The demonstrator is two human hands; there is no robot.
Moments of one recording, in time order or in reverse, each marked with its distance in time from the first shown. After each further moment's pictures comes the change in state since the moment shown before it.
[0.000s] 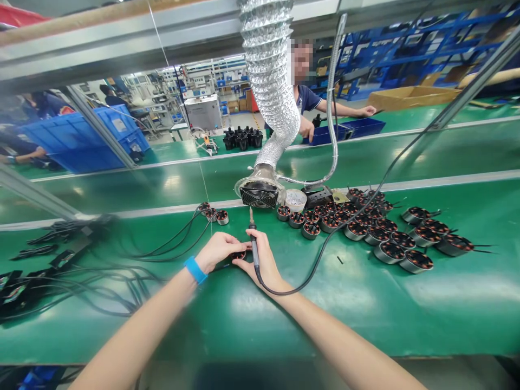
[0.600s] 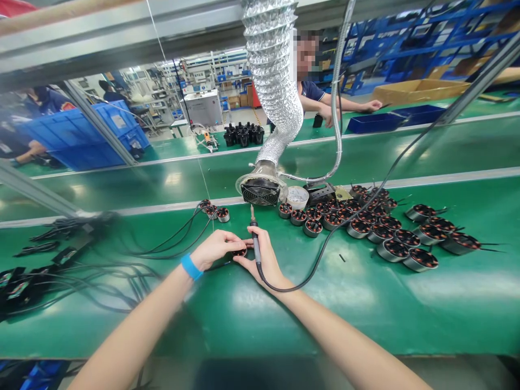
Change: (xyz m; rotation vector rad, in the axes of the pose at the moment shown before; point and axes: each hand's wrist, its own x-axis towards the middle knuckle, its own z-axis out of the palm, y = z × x) left_hand -0.004 -0.002 -0.011 -0.005 -0.120 0.040; right_hand 0.000 0.000 0.002 0.139 -0.011 0.023
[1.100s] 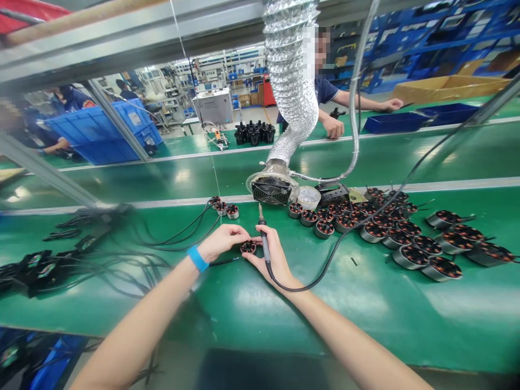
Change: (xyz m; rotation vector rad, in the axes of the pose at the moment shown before) left_hand 0.002 -0.004 -0.015 0.044 0.031 0.039; right_hand 0.001 -0.003 -0.003 -0.098 -0.023 -0.025
